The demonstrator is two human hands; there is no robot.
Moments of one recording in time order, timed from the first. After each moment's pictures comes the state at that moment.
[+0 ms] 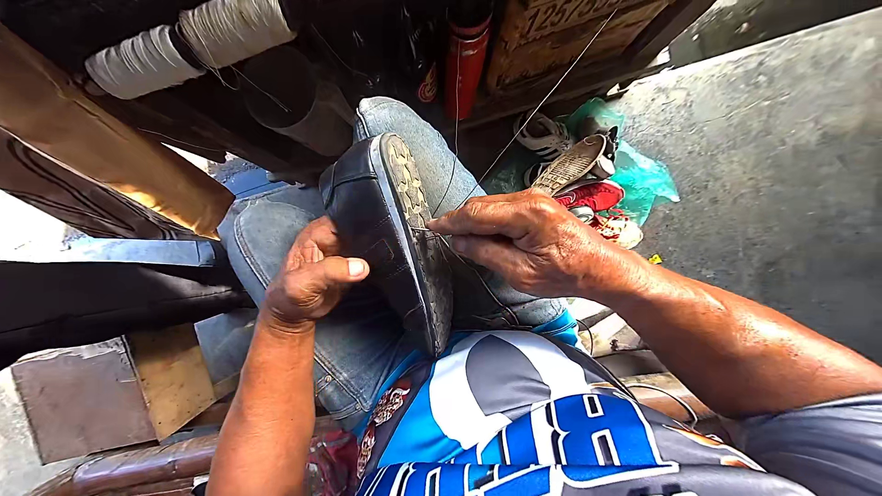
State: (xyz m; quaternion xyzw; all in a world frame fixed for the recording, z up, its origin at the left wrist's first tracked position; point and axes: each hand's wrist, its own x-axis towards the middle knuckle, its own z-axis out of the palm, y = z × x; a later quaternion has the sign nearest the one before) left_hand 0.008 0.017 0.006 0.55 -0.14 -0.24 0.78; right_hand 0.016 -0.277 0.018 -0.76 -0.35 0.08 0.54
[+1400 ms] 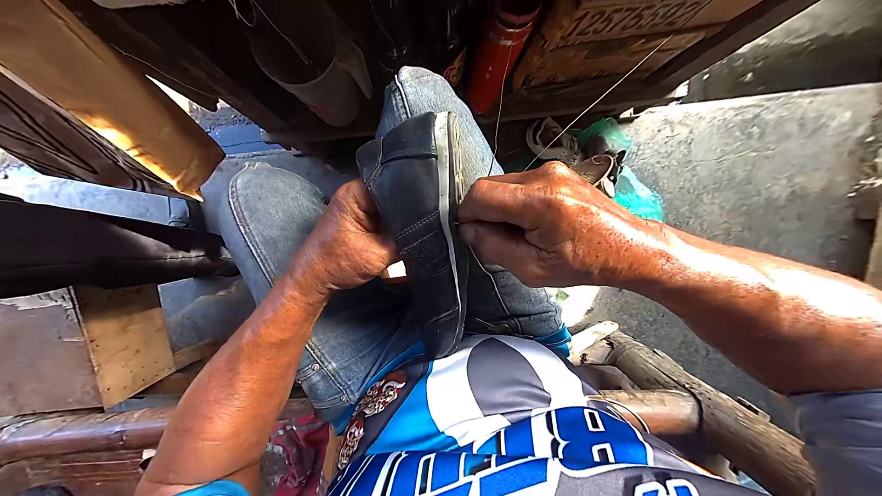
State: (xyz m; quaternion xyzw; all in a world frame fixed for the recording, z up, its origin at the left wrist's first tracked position) left_hand 0.028 -0.013 0.007 0.70 -0.22 -0.11 0.68; right_hand 0.056 -0.262 0.041 -0.80 -0.45 0.10 0.40
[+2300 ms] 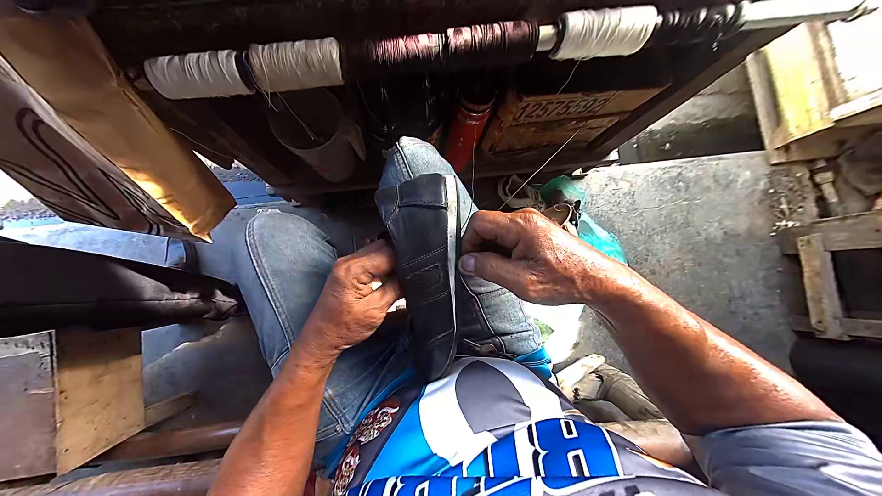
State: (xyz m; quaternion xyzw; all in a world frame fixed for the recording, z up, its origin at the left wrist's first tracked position) left_hand -0.009 -0.016 0.001 0.77 -0.20 -0.03 0.61; right_hand 0.038 -0.278 0.050 -0.80 -0.33 0.18 0.47
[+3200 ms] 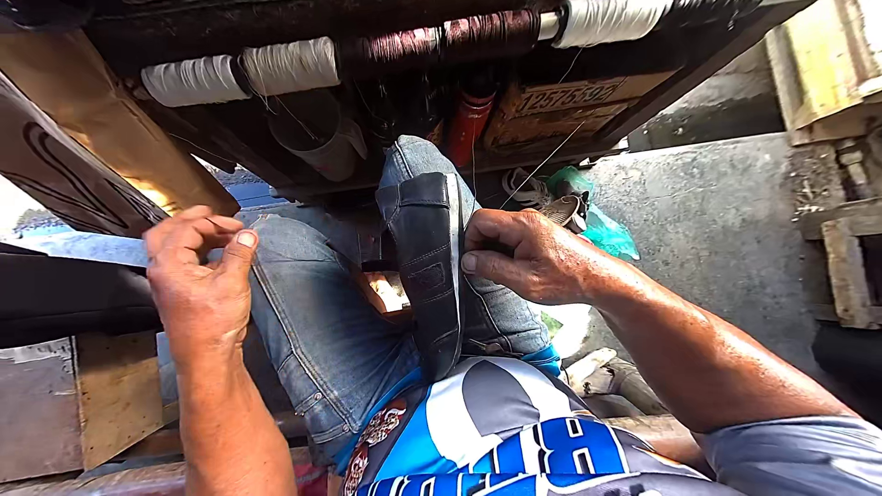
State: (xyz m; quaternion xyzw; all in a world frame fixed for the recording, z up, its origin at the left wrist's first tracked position) left_hand 0.000 0.100 0.020 0.90 0.09 0.13 0.41; right_hand 0.036 -0.276 0.046 -0.79 -0.31 0.19 0.50
